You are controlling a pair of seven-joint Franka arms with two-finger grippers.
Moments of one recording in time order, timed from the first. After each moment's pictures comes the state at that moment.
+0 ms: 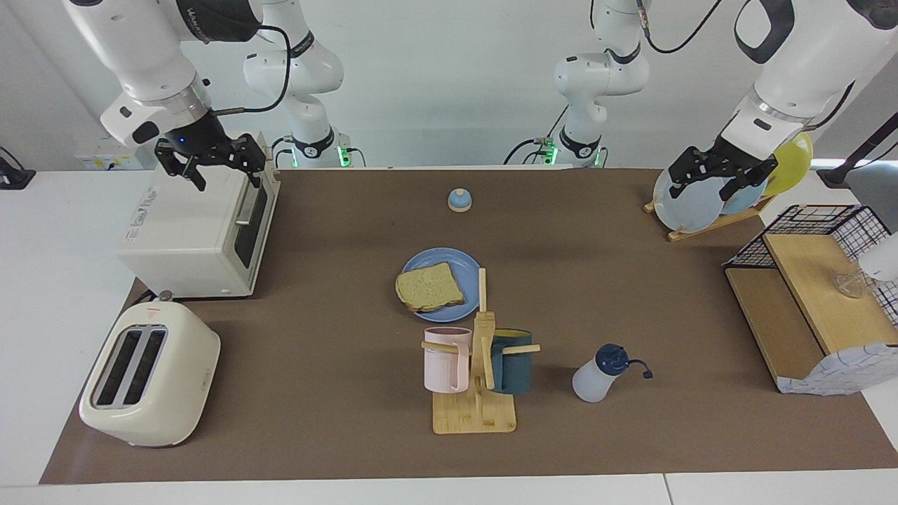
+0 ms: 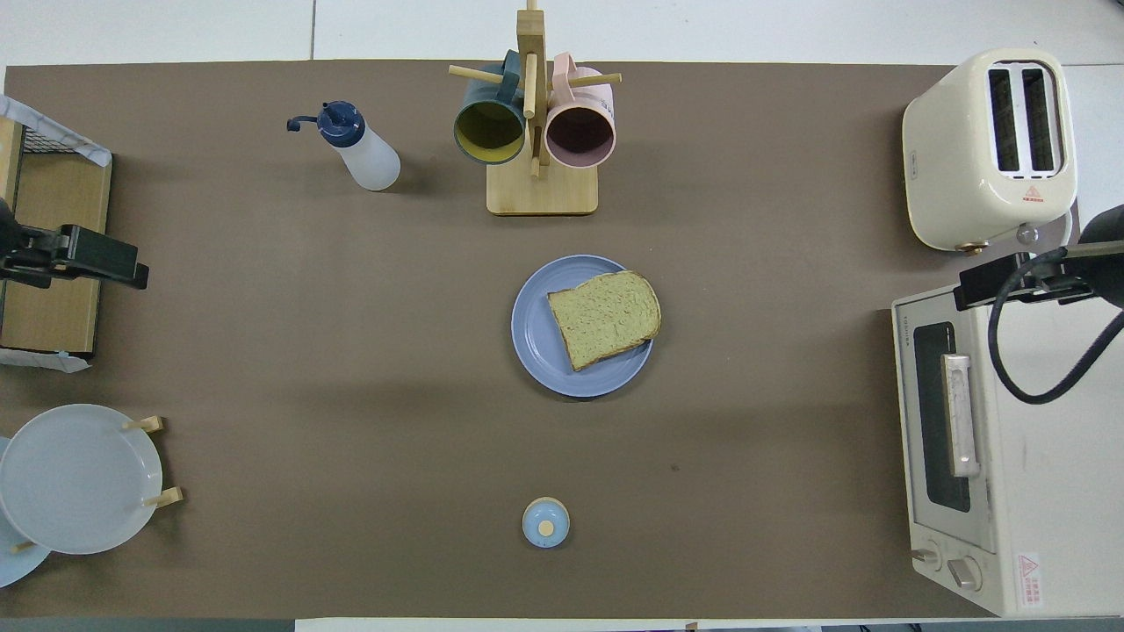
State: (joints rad) left arm -0.05 0.00 -0.01 -1.60 -0.05 1.53 0.06; right arm 0.03 -0.06 -0.03 -1.65 0.02 1.53 -0.03
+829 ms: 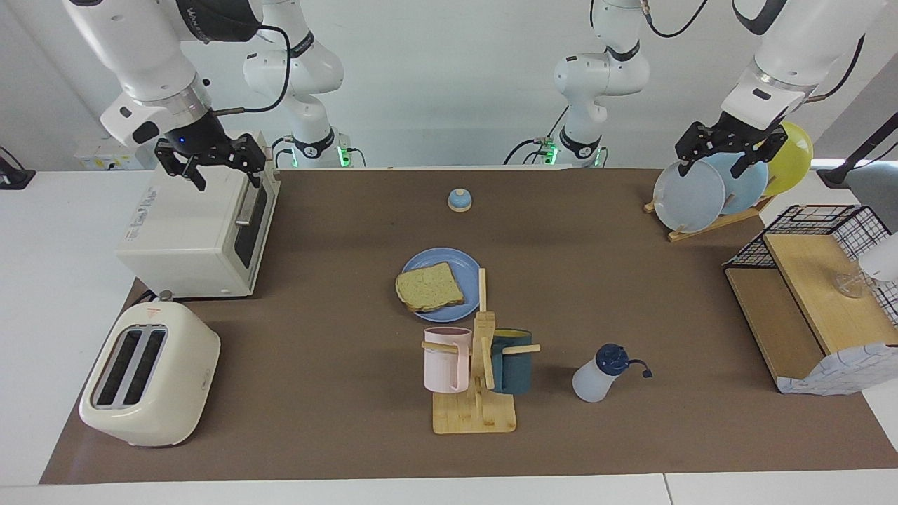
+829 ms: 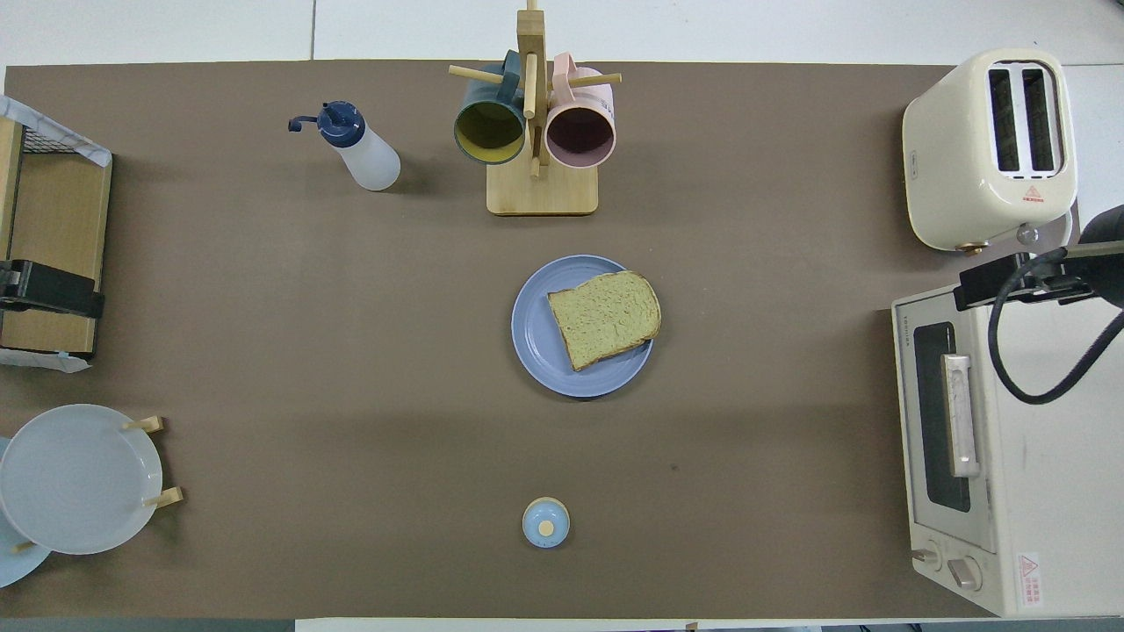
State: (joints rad) left arm -0.06 -0.07 0.00 -1.60 0.02 1.48 0.10; right arm 0.03 -0.06 -0.03 -1.65 0.02 1.53 -0.03
